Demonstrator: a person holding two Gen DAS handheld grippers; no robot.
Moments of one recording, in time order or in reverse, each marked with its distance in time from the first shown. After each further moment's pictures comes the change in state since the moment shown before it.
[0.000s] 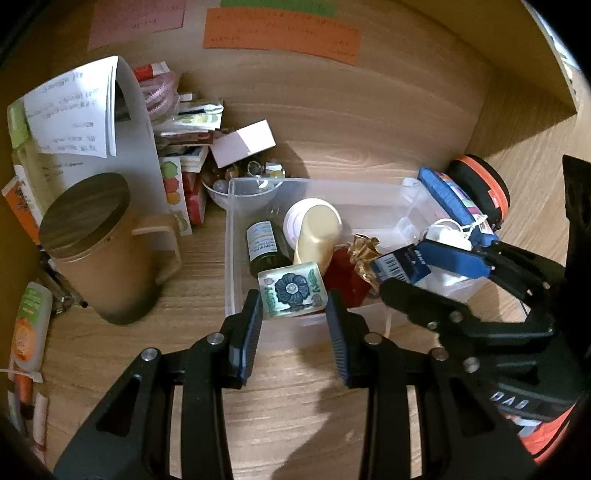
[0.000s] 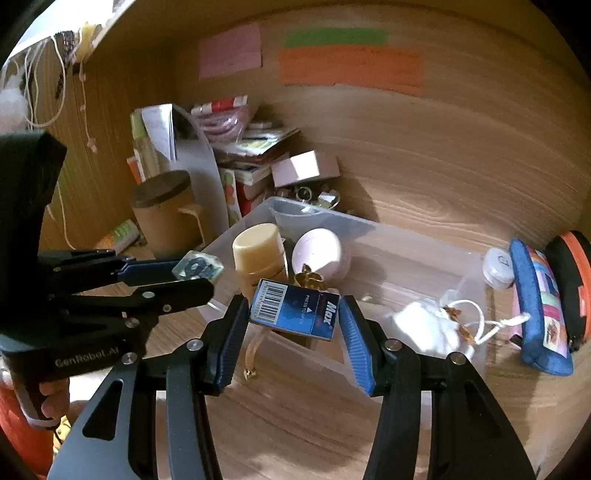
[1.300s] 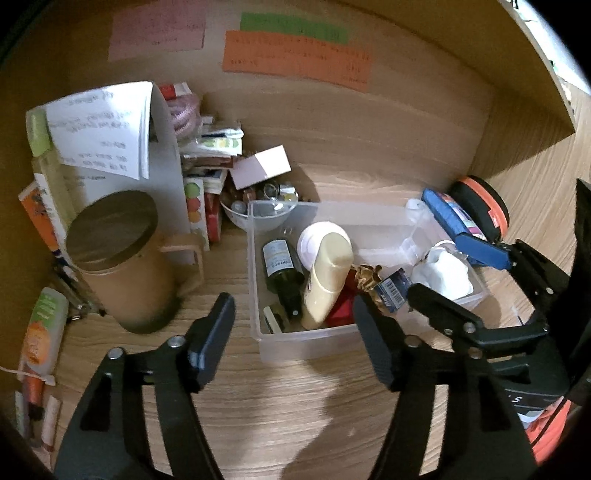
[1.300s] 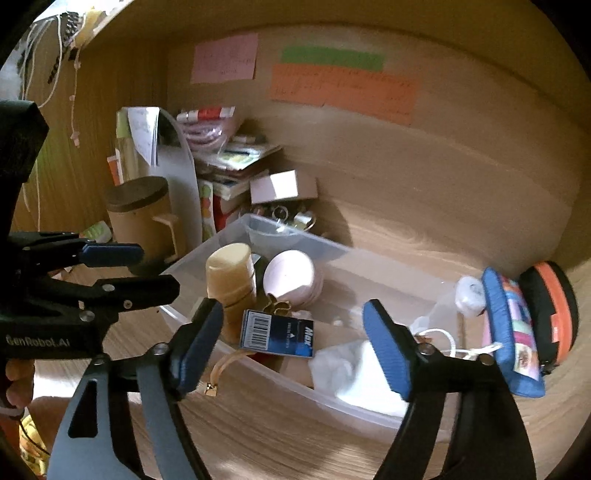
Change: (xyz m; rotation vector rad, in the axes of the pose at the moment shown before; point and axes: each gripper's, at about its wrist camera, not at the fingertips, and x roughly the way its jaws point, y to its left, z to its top) left arm -0.026 0.007 0.000 -0.019 -0.078 0.036; right arm -0.013 -0.003 0.004 -0.065 -0.092 -0.149
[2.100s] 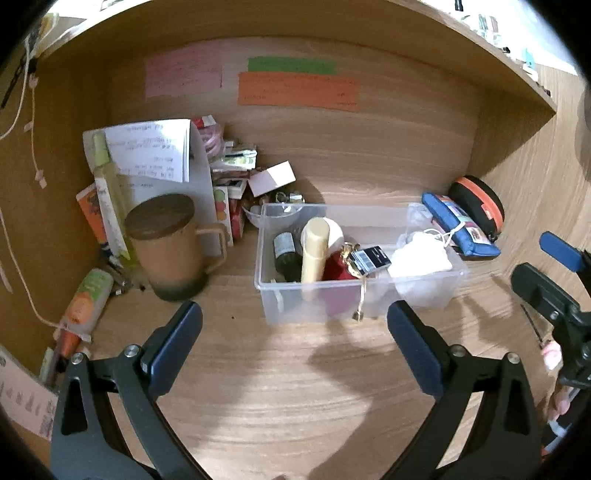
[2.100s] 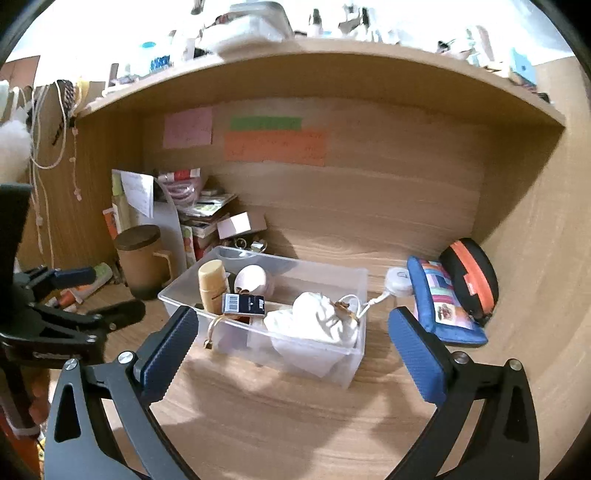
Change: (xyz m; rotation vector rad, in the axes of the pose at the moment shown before) left arm -0.062 -0.037 -0.044 0.006 -0.088 0.128; right arm -0.121 -0.015 -0.039 0.161 -0.151 -0.112
